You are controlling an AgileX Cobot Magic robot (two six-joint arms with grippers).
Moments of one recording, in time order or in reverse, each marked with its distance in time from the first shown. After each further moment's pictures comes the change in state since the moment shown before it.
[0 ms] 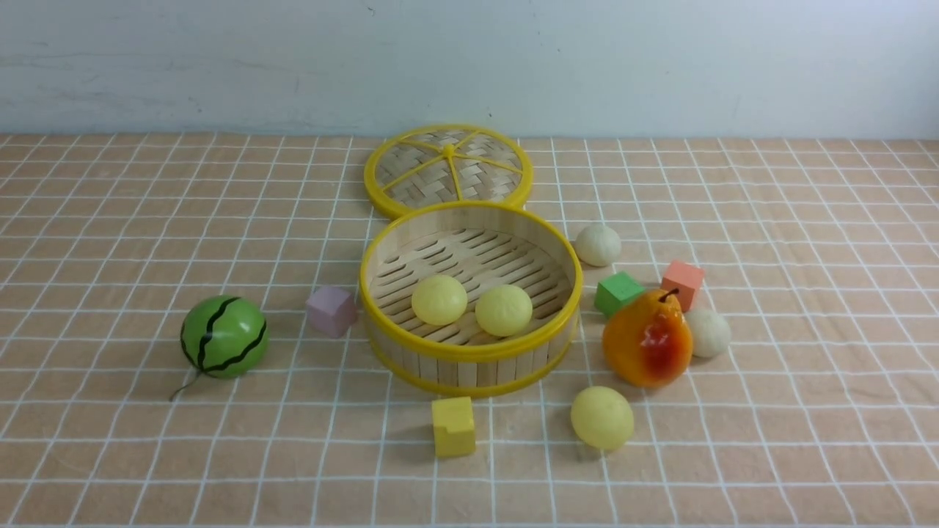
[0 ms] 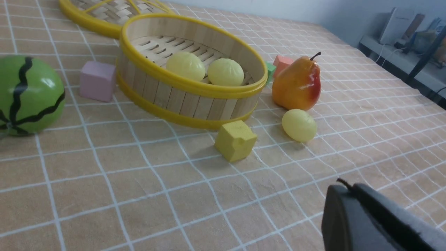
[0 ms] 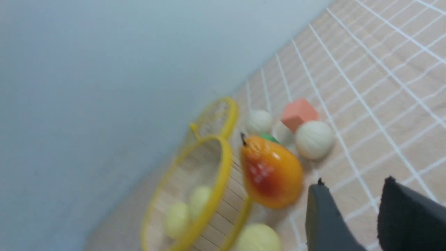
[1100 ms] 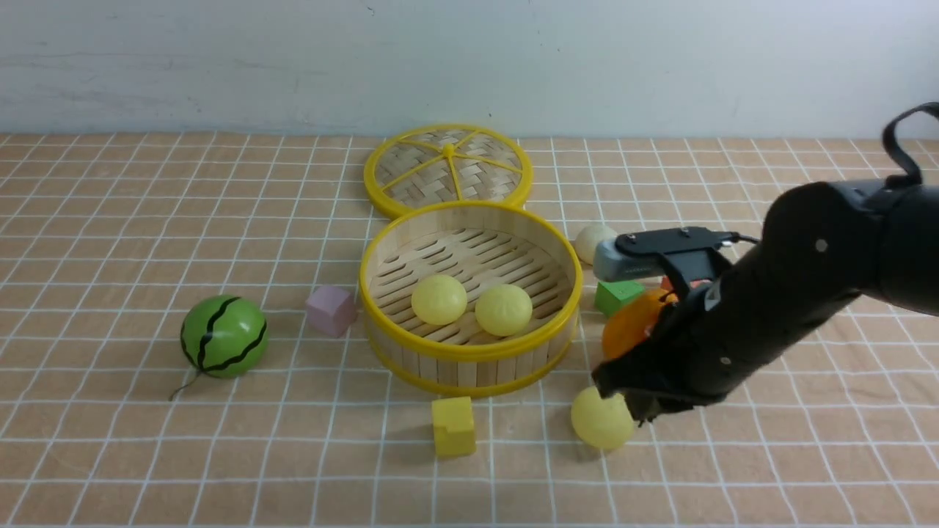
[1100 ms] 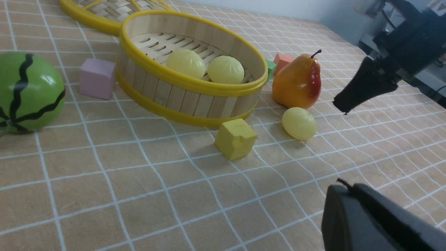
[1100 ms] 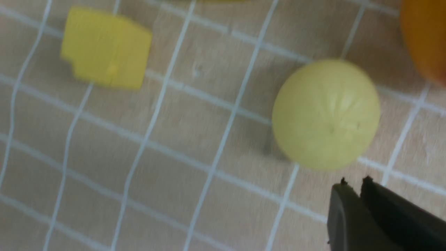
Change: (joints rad) right arm 0.381 1.712 -1.163 -0.314 0.561 -0.288; left arm 0.000 0.000 0.000 -0.001 0.003 0.000
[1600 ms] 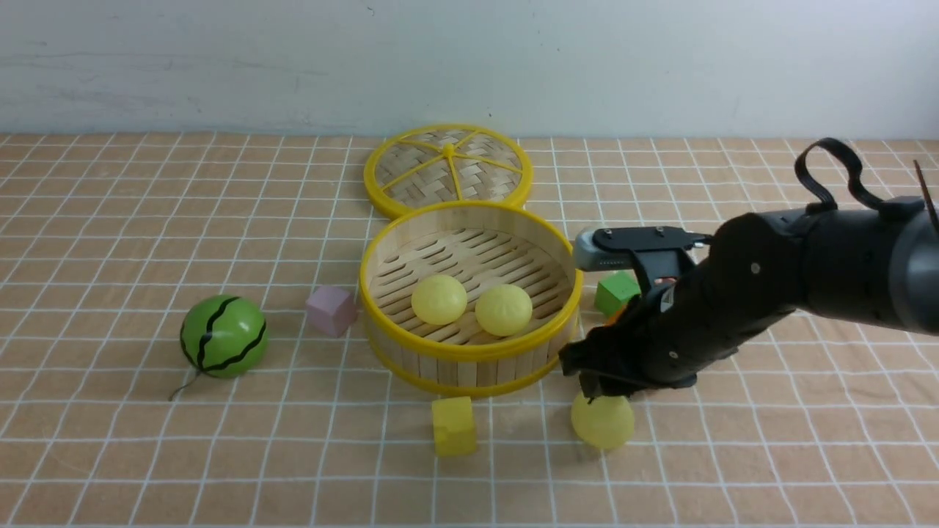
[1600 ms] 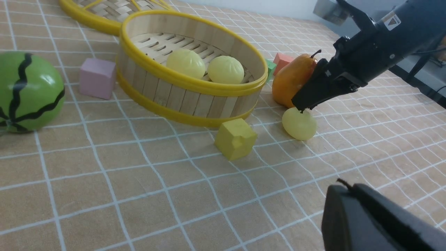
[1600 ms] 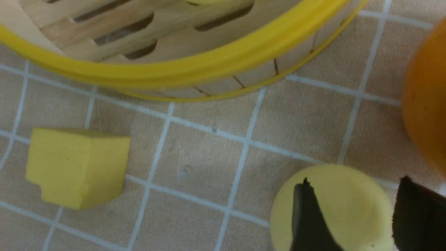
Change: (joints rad) right arm 0.006 0.107 -0.015 0.002 -0.180 0.041; left arm 0.000 0.000 0.000 0.000 0.000 -0.001
